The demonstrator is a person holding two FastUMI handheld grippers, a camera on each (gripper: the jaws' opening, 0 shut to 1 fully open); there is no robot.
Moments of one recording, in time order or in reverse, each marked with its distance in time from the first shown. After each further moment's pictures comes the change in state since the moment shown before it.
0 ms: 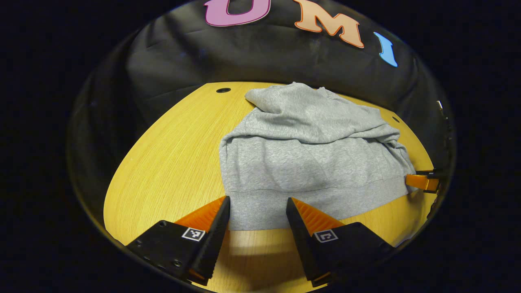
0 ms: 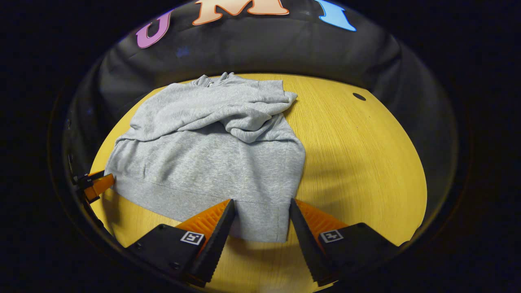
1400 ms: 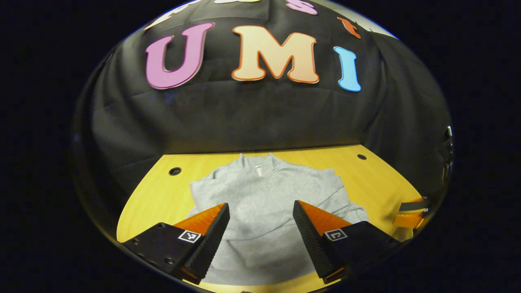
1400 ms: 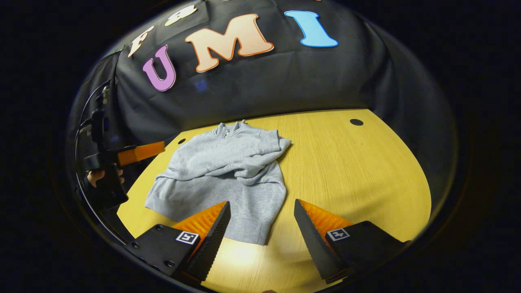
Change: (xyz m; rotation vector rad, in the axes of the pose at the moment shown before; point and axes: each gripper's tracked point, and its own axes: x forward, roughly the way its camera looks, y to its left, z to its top) left arm -0.025 -0.106 0.172 0.126 -0.289 -0.119; right arm -0.071 -0.038 0.069 0.067 -0.249 0.219
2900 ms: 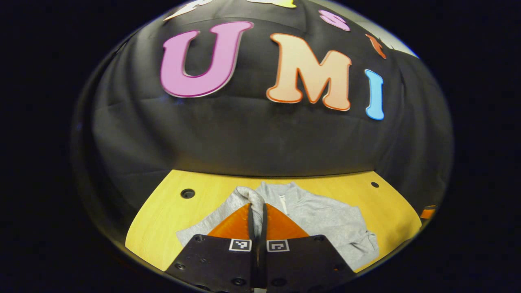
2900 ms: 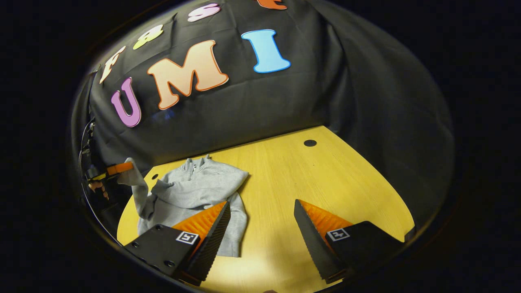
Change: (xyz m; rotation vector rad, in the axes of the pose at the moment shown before) left arm 0.075 0.033 0.113 -0.042 -0.108 -0.056; right arm -0.057 -0.087 0.072 0.164 -0.176 -0.226
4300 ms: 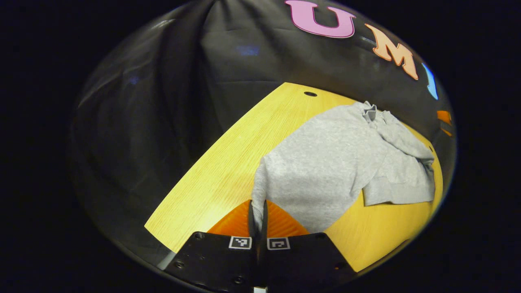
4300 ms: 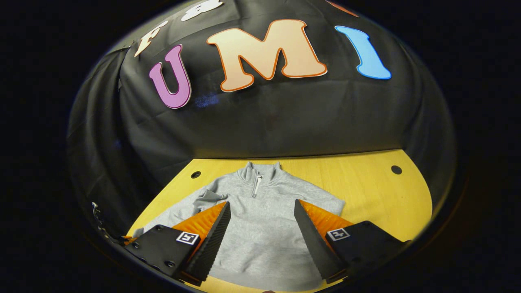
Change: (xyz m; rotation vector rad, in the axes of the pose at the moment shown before) left arm -0.244 0.246 -0.274 -0.233 0.343 0.461; right arm 0.095 0.255 0.023 -0.209 0.019 0.280
